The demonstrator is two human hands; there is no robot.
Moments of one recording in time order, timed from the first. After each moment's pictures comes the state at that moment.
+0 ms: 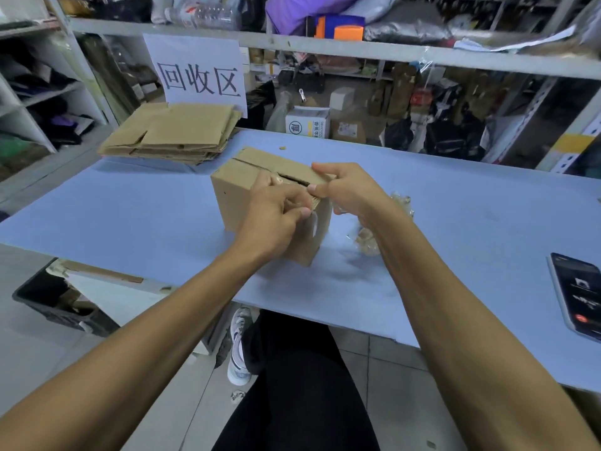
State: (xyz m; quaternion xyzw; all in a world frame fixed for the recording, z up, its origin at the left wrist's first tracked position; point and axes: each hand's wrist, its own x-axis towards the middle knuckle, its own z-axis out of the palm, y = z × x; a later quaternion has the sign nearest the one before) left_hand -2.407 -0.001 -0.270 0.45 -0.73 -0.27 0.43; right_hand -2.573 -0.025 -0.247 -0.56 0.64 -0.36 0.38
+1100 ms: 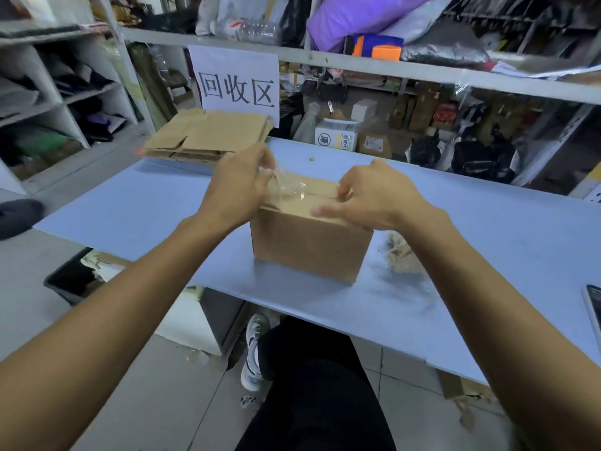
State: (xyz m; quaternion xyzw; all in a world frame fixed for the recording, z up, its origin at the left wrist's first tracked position) left_hand -2.313 -0.041 -0.224 0.51 -0.77 -0.10 0.38; right_hand -2.540 -0.011 -0.201 -0.76 0.65 -0.07 0.04
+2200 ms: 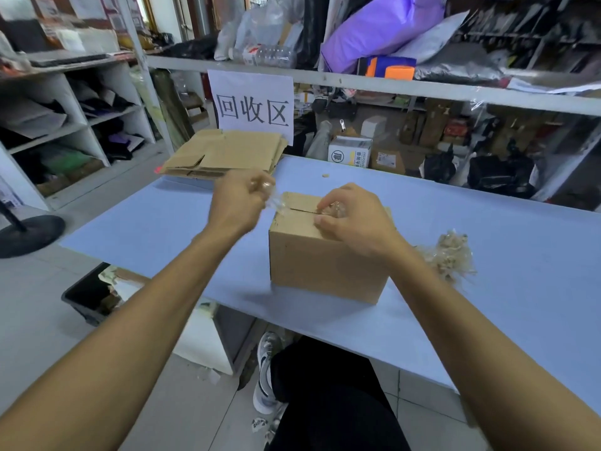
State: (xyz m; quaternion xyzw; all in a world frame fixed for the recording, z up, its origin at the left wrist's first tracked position) left_hand -2.291 -0.057 -0.232 0.57 -0.66 -0.23 0.44; right_hand -2.502 -0.025 -0.236 -0.73 0.59 -0.30 0.17
